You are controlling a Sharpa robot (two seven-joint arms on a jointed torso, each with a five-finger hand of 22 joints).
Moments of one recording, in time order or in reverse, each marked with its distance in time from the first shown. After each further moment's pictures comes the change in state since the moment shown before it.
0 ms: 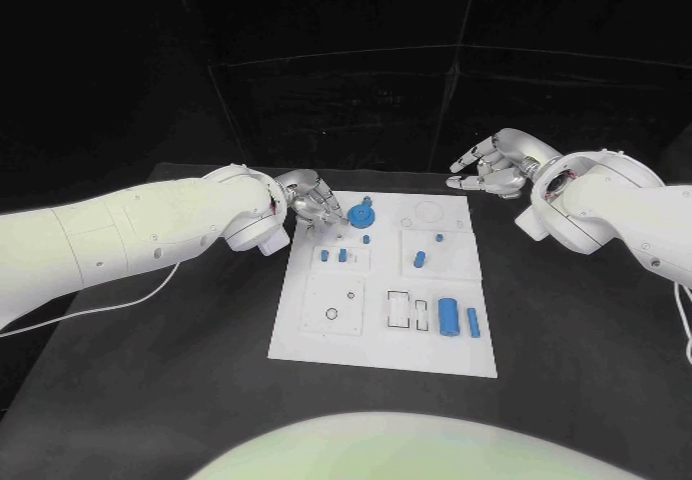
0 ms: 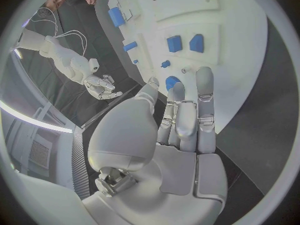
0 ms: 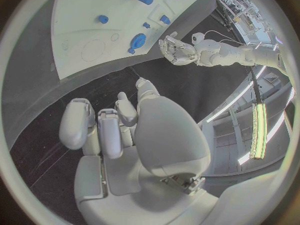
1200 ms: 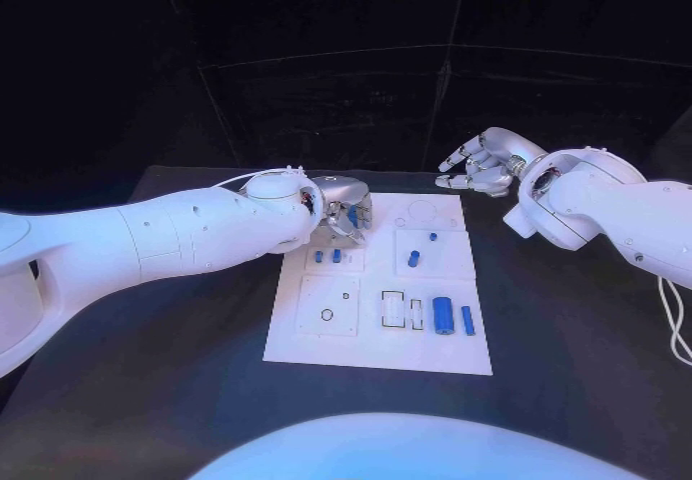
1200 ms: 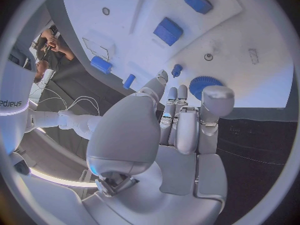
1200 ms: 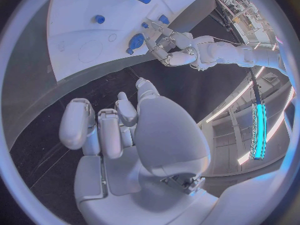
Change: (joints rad) left arm -0.001 0.187 -0.036 -0.130 -0.593 0.022 0.203; left_hand 0.059 -0.081 0.105 -0.052 0.000 0.135 -0.023 -0.186 -0.226 0.029 0.012 -0.340 -0.417 0.092 0.006 0.155 0.070 -0.031 0.223 -0.004 0.309 0.301; right arm 0.000 0.014 0.000 -0.005 0.001 0.001 0.003; right_hand 0.000 0.000 0.000 0.000 0.000 0.000 0.000 0.004 0.000 0.000 0.000 0.000 0.000 0.000 0.000 0.000 0.001 0.000 0.000 0.000 0.000 -0.001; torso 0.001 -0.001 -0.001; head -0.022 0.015
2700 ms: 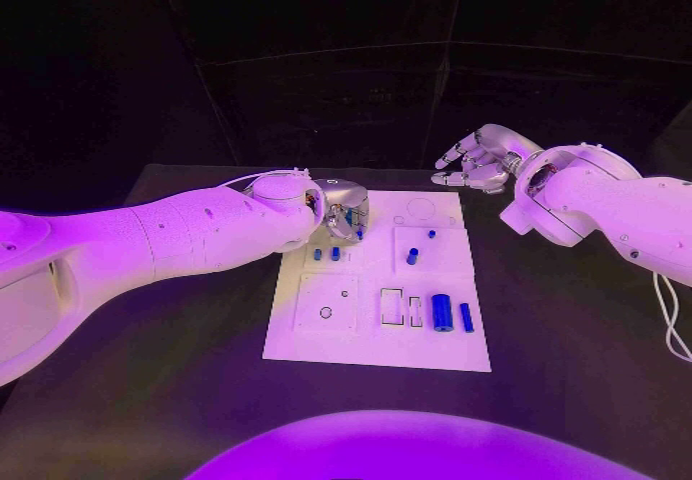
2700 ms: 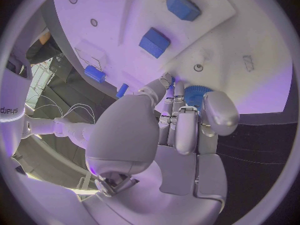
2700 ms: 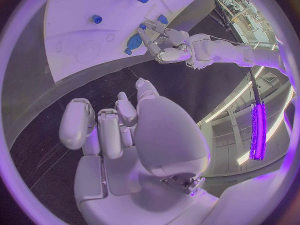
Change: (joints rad) left arm -0.017 0.042 -0.006 -0.067 -0.048 0.030 -0.012; left_hand 0.010 0.019 0.204 -0.025 0.000 0.102 -0.001 -0.048 -0.040 0.179 -0.022 -0.111 -0.078 0.003 -0.018 0.012 -0.026 -0.015 0.035 -0.013 0.114 0.130; right arm 0.000 0.006 0.000 -0.001 0.000 0.001 0.002; right_hand 0.004 0.004 0.000 0.000 0.004 0.000 0.000 0.000 0.000 0.000 0.000 0.000 0.000 0.000 0.000 0.000 0.000 0.000 0.000 0.000 0.000 0.000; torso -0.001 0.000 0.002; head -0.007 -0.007
